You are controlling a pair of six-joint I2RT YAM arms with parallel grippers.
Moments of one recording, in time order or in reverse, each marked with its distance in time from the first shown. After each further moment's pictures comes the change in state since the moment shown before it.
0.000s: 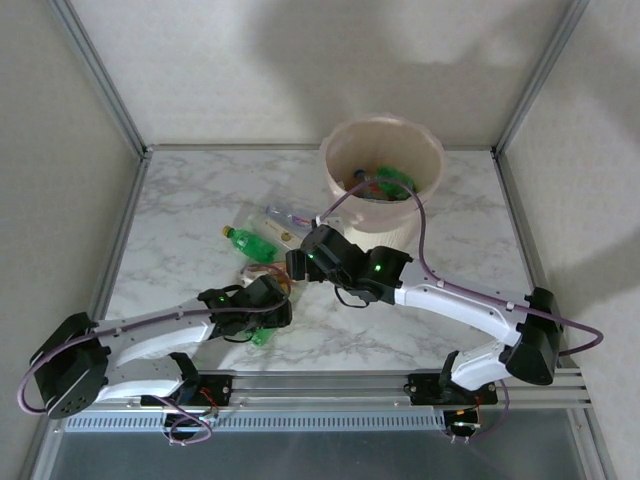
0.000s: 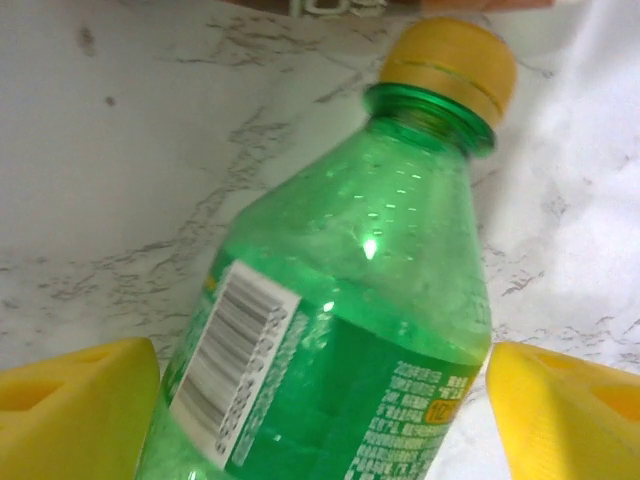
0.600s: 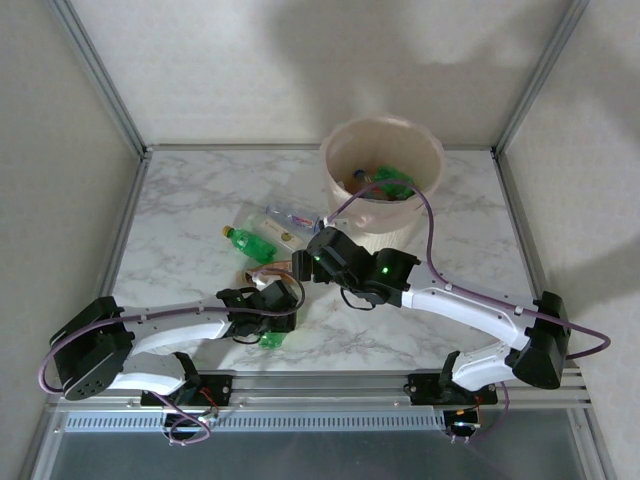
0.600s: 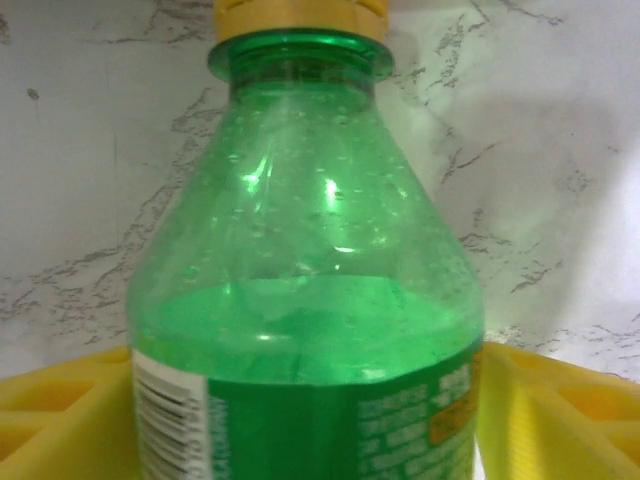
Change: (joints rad) left arm -0.040 0.098 0.019 0.032 -0.019 0.019; right arm -0.005 -0.032 -0.023 -0.020 0.016 0.018
